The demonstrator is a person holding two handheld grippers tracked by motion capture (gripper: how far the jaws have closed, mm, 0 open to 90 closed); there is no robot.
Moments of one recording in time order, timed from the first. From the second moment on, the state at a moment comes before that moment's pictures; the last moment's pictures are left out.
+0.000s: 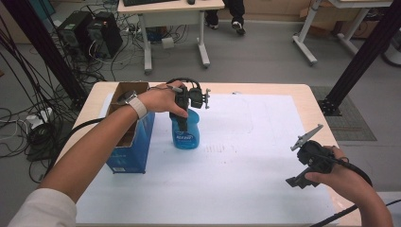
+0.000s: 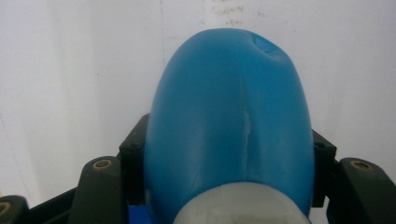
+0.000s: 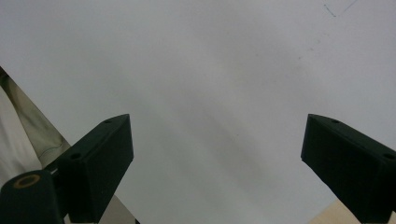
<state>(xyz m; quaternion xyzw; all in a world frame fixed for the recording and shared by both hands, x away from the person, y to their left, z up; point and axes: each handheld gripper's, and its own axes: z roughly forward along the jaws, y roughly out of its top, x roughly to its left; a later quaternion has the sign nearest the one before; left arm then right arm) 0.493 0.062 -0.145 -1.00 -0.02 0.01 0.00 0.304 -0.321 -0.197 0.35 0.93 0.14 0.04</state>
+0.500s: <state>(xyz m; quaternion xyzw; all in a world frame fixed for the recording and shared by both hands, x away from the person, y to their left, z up) 0.486 0.091 -0.077 -0.99 -0.16 0.02 -0.02 0.304 -0.320 -0.194 0.34 0.93 0.14 0.05</state>
